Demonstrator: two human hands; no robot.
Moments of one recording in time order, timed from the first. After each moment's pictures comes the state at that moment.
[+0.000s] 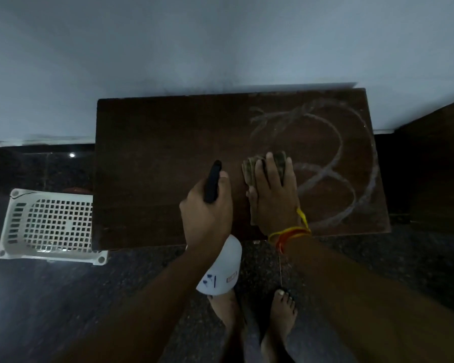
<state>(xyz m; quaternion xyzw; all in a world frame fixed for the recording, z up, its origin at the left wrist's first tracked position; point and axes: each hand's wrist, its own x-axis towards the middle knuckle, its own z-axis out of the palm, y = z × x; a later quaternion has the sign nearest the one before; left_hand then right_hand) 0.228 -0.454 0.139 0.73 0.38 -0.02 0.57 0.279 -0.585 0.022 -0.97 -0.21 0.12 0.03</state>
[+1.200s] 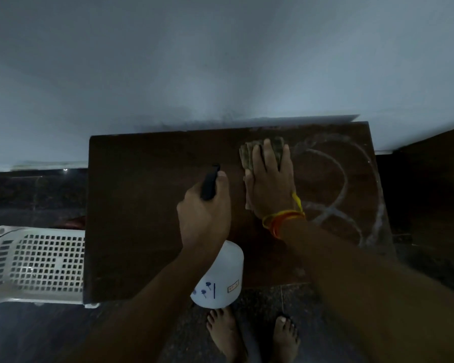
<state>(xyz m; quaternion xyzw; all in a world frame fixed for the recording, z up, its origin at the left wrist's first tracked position) 0.311 -0.425 0.156 0.72 0.40 -0.08 0.56 0.389 -0.544 0.011 -0.98 -0.18 0.11 0.01</state>
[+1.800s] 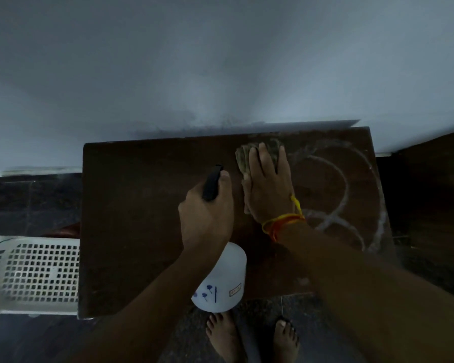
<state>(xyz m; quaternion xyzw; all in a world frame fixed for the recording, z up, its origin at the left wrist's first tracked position) 0.330 -0.421 0.157 0.71 0.40 -0.10 0.57 0.398 -0.537 0.013 -0.97 -0.21 0.10 0.02</state>
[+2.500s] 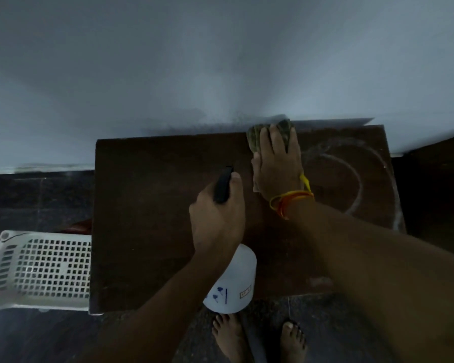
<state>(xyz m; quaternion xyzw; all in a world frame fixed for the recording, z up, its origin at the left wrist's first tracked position) 0.321 -0.419 0.154 0.71 0.39 -0.09 0.58 0.433 -0.524 0.009 -0.98 -0.19 0.07 0.00</state>
